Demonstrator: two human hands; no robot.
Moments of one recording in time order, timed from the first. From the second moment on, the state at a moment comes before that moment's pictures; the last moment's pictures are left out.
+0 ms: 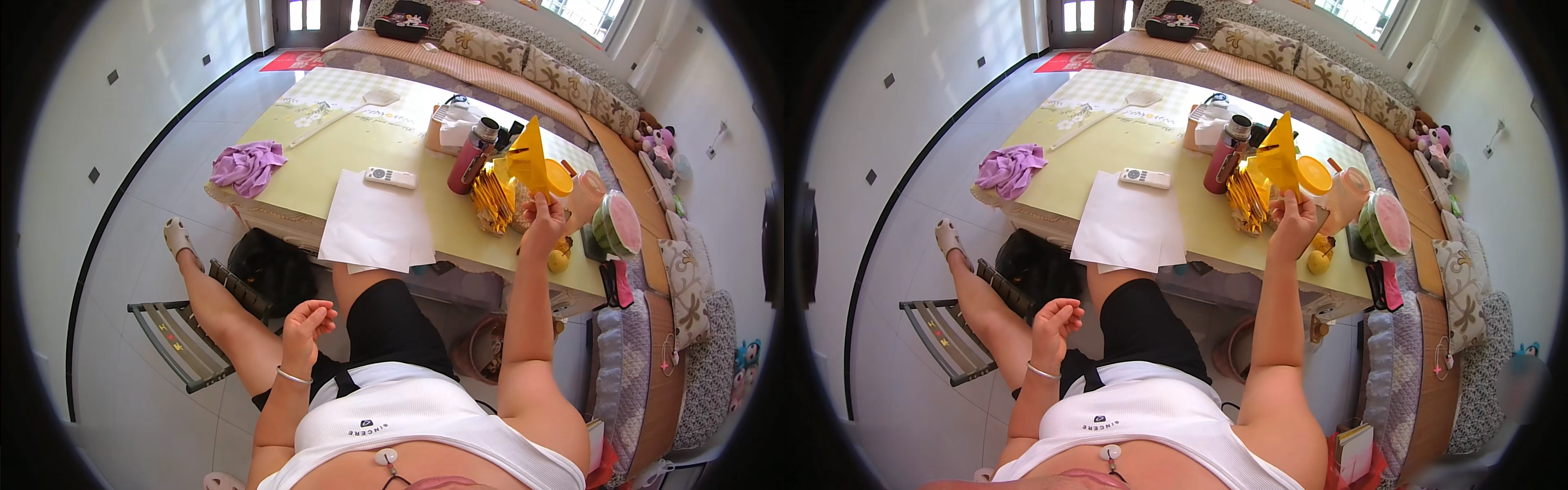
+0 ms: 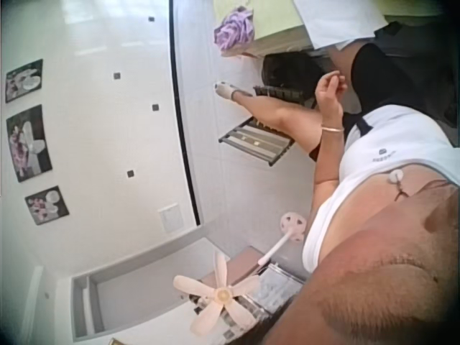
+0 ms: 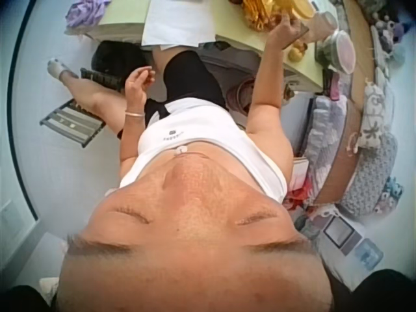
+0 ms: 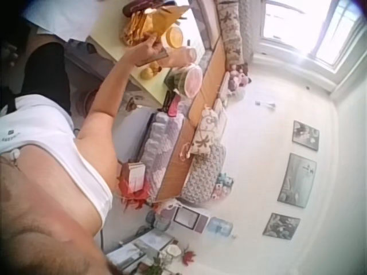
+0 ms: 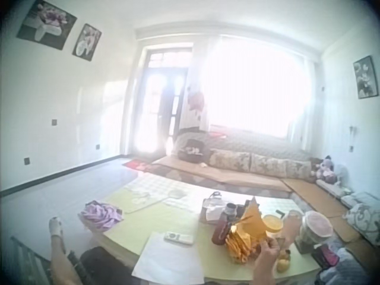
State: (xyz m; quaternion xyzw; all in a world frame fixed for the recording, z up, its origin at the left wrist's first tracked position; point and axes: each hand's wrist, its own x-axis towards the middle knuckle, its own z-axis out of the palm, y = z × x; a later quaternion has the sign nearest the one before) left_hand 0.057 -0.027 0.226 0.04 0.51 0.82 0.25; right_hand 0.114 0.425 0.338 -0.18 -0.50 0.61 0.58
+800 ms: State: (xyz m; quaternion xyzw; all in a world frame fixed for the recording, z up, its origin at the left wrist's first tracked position) left_hand 0.067 0.021 0.248 0.11 0.04 0.78 0.61; right_hand 0.092 0.269 0.312 0.24 -0.70 0.67 -0.01
